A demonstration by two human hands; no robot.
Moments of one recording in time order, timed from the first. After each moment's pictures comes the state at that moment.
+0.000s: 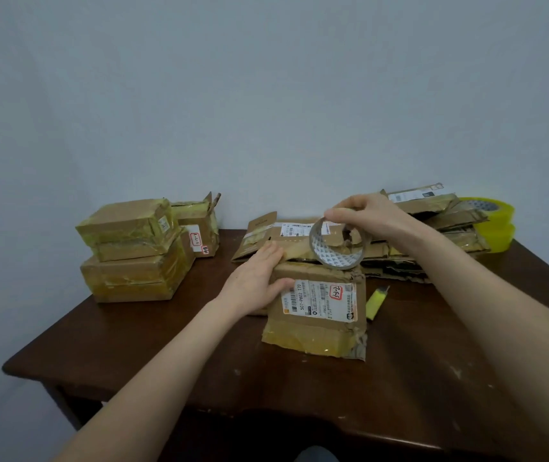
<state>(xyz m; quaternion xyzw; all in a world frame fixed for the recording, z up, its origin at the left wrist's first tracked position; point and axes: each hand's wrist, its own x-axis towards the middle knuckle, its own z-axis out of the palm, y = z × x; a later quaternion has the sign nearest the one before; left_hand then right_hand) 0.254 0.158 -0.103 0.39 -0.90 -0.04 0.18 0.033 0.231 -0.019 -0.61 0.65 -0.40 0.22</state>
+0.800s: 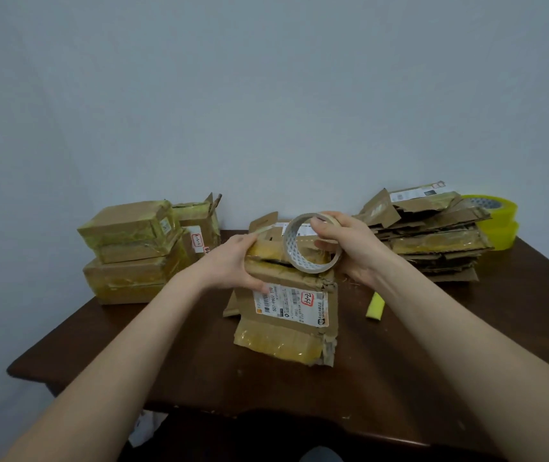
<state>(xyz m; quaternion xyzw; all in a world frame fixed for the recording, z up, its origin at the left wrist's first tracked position) 0.289 0.140 -0.059 0.44 -0.89 -0.09 0.09 0.078 0.222 -0.056 -0.41 0.47 -0.62 0.47</state>
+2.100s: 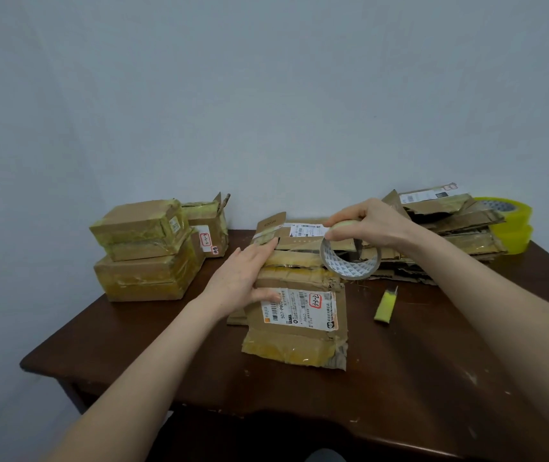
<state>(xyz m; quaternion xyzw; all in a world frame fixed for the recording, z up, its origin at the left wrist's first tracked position) 0.294 0.148 -0.095 0.38 -0.92 0.02 0.14 0.037 0.219 -0.026 -0.67 0.61 -0.37 0.21</state>
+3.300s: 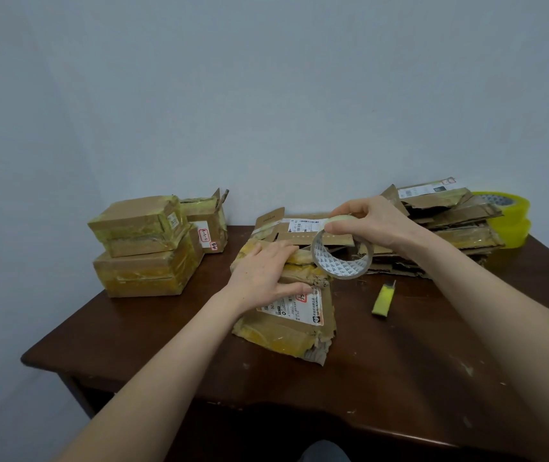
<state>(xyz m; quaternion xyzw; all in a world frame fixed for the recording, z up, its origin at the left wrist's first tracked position) 0.259 0.166 -0.092 0.36 -0.92 0.05 0.13 0.043 0.232 -0.033 -0.63 0.61 -0.42 0.23</state>
